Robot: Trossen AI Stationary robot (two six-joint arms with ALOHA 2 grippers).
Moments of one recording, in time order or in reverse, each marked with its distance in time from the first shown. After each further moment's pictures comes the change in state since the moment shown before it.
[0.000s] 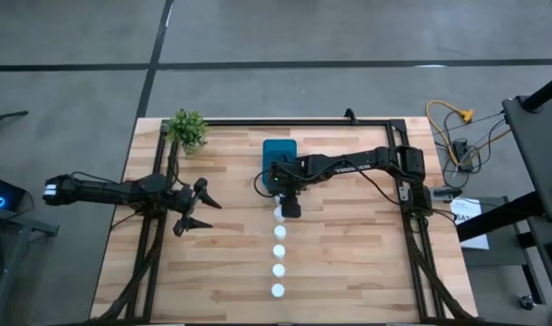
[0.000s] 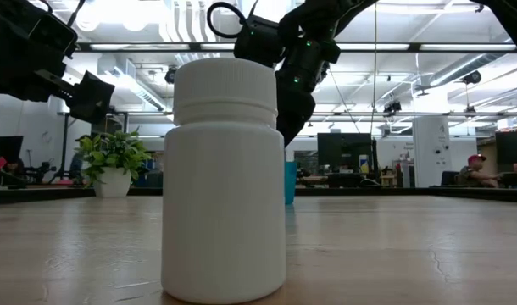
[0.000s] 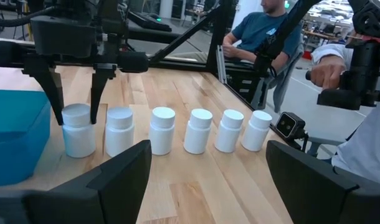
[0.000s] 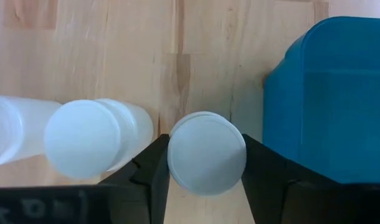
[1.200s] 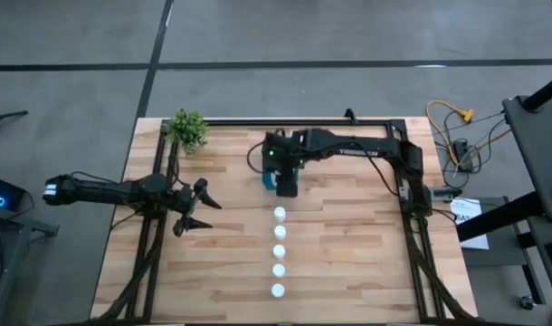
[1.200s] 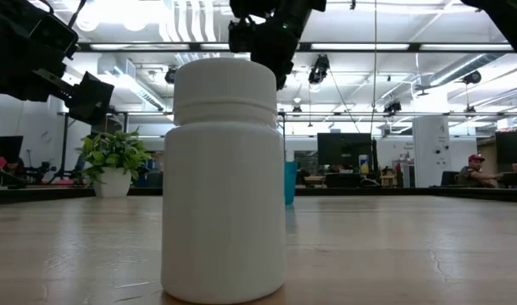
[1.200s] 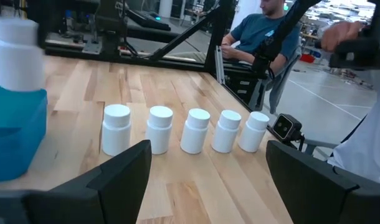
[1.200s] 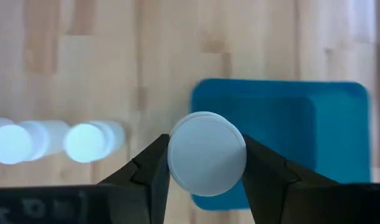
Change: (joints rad) left arm 0.000 0.000 0.000 -0.001 0.006 -0.024; right arm -0.073 0.004 0.428 -0.404 0.067 -0.054
